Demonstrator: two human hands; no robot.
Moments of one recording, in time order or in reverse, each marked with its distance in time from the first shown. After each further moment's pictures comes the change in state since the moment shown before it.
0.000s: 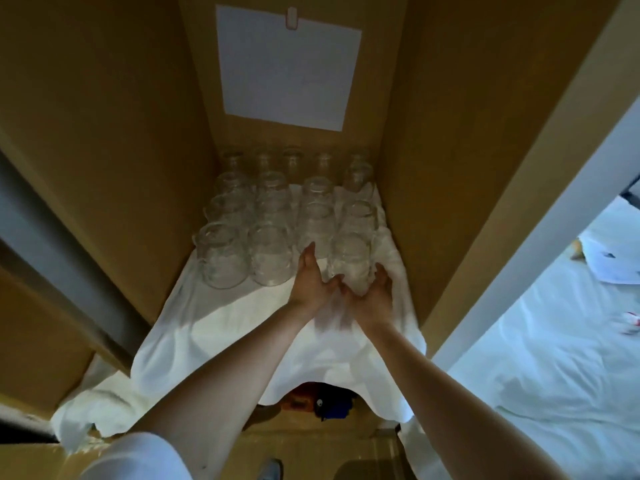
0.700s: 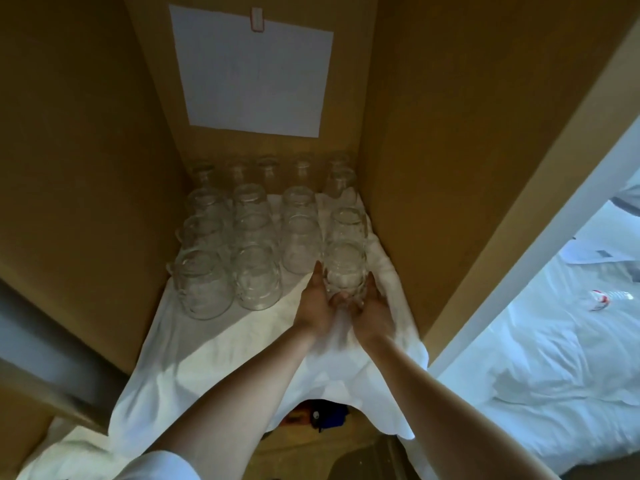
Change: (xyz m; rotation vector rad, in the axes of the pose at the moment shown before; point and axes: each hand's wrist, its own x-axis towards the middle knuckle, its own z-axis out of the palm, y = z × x) left_hand 0.023 -0.017 0.028 -0.030 -0.140 0.012; right_hand 0.021 0.022 0.011 -0.247 0.051 0.066
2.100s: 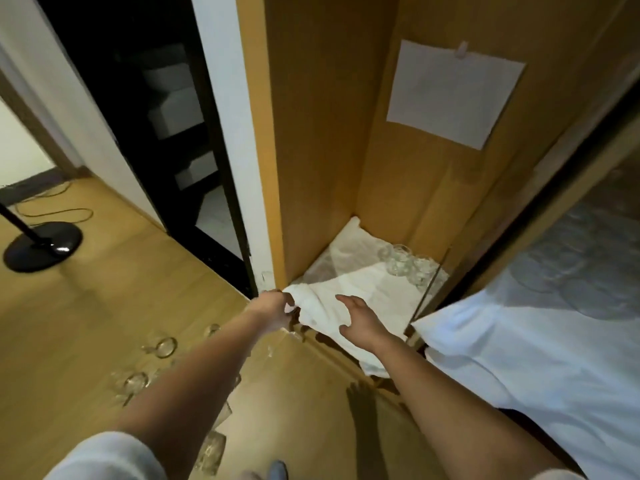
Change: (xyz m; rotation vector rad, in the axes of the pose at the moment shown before) left_hand -0.374 -0.304 -0.400 0.591 0.052 -0.719; right_hand -0.340 -0.232 0.287 -0.416 -1.083 -0.708
